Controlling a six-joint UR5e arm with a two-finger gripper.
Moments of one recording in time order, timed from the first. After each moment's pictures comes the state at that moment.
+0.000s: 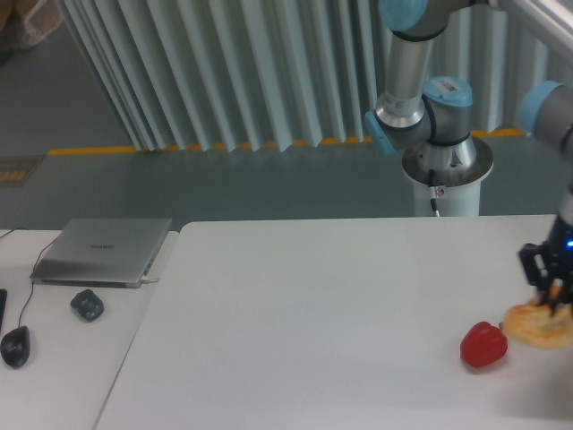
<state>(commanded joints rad) 2.46 -1.96 -1.37 -1.35 1.38 1.00</state>
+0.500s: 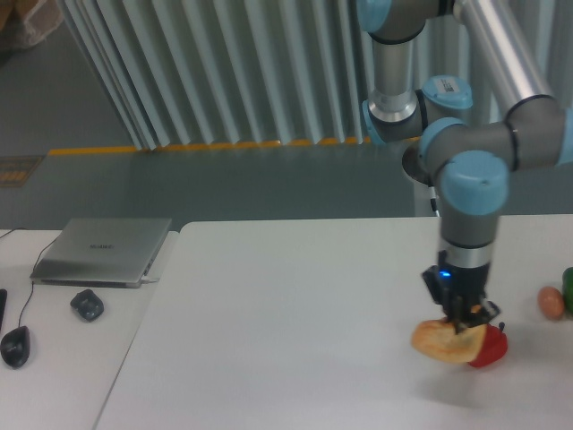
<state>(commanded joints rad) 2.26 -1.98 -1.42 -1.27 1.47 0.87</state>
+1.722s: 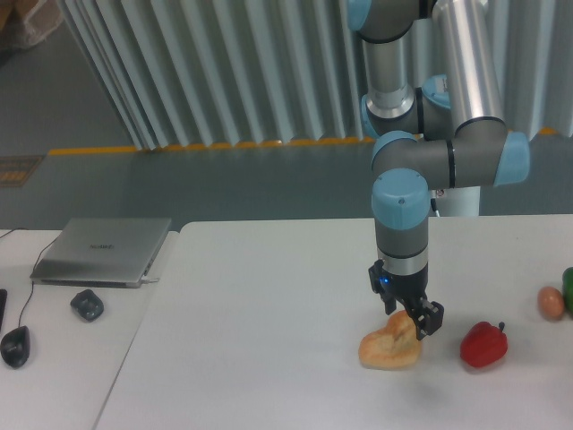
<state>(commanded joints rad) 2.20 -1.99 -1.44 -1.25 1.62 0.84</state>
